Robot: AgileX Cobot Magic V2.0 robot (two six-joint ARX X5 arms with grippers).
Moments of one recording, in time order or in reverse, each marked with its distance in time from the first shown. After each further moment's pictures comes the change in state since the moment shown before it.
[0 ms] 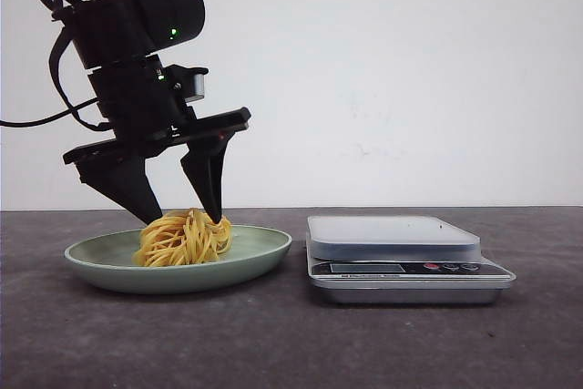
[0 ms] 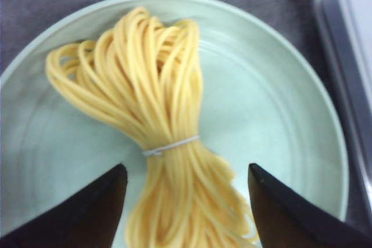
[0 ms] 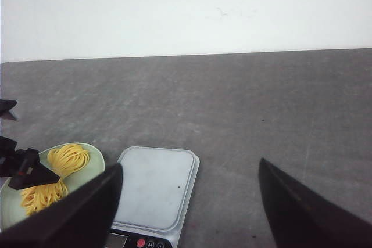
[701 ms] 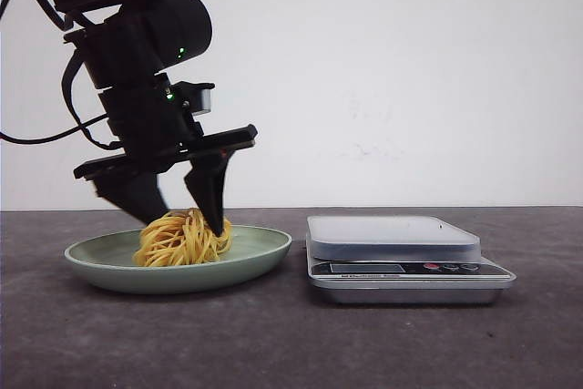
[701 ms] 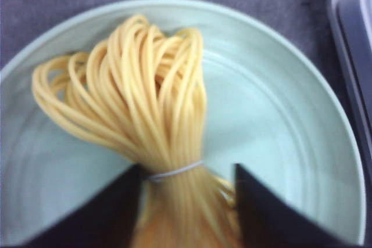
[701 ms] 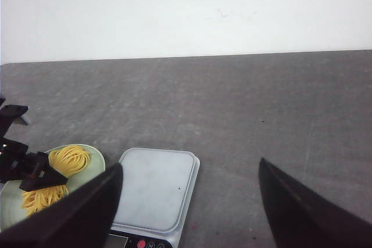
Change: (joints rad) left arm -0.001 0.050 0.000 0.057 -0.001 0.005; right arm 0.000 0.000 0.007 -0.003 0.000 0.000
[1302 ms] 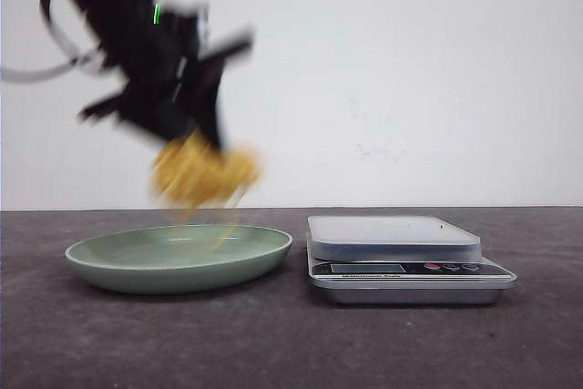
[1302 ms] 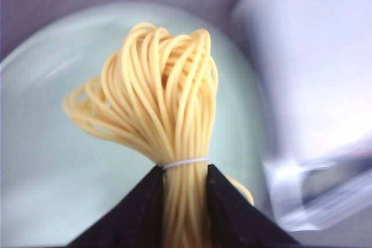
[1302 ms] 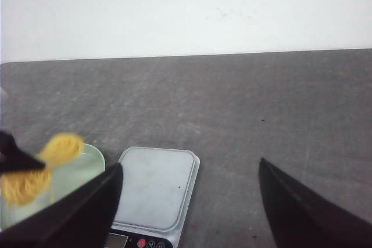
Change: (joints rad) left arm -0.032 -0.196 0.039 -0.065 0.183 -0.003; right arm 0.000 0.000 0.000 -0.003 0.000 0.000
